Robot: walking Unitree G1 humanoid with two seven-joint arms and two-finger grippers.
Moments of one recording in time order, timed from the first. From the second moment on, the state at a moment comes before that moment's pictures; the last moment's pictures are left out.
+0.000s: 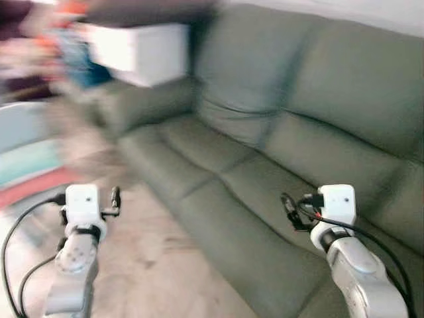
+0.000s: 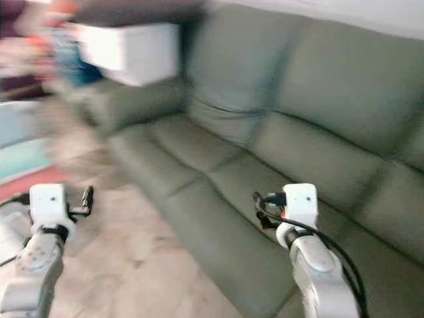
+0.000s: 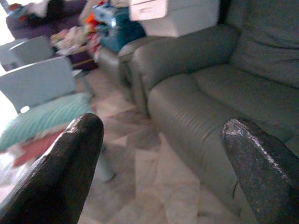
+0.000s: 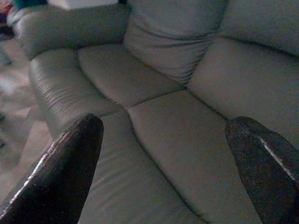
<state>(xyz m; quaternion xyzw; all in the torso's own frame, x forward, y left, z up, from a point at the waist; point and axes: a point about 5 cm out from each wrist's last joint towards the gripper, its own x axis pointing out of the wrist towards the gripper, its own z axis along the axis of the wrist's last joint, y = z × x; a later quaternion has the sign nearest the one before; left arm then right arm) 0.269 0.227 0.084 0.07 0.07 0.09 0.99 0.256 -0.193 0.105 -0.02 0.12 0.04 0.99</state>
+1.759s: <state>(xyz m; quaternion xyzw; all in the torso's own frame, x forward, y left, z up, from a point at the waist) 0.272 0.222 0.079 0.03 0.07 0.10 0.99 0.258 -0.202 0.103 0.00 0.12 0.02 0.99</state>
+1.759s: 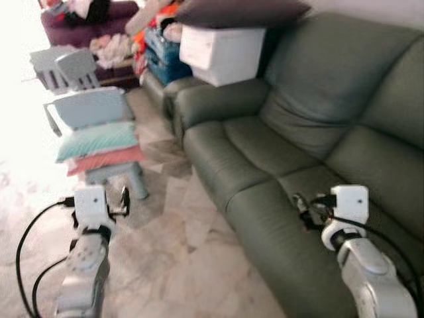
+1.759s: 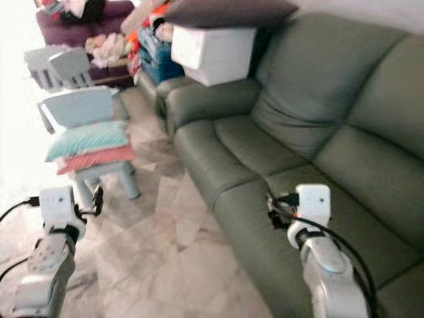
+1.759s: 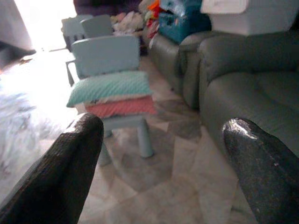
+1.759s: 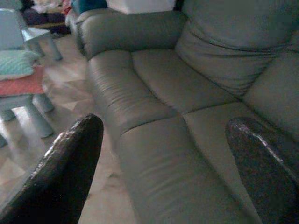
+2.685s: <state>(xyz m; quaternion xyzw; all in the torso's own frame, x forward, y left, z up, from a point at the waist) 0.274 0.230 0.089 0.01 0.04 0.11 0.99 0.264 -0.190 0.111 0.00 0.09 0.05 0.99</state>
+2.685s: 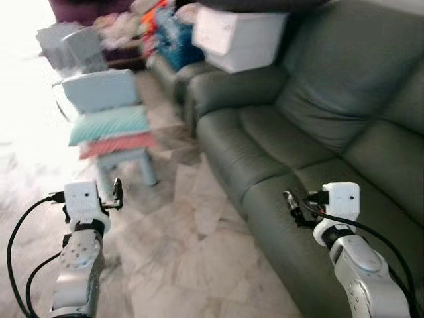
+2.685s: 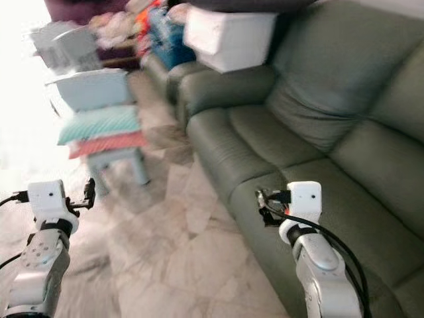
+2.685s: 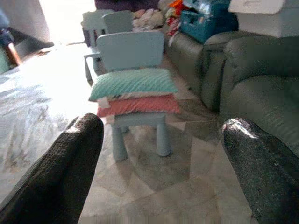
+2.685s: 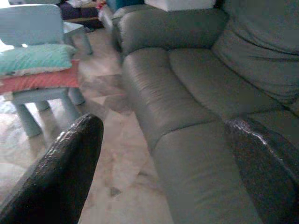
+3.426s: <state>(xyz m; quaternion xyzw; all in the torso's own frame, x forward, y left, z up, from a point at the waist) 0.276 0.219 0.087 -0.01 0.04 0.09 0.99 0.265 -0.195 0.114 -0.01 0.08 0.06 0.99</state>
